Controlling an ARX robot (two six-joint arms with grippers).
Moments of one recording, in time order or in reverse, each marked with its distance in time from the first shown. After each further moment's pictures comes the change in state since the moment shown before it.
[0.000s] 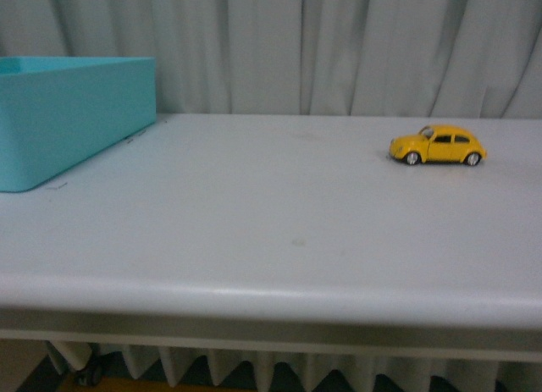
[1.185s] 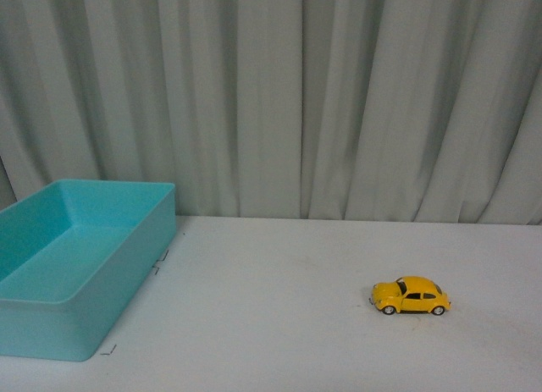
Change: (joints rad) left arm 0.000 0.000 0.000 0.000 0.001 0.001; right arm 0.000 0.000 0.000 -0.001 0.001 0.001
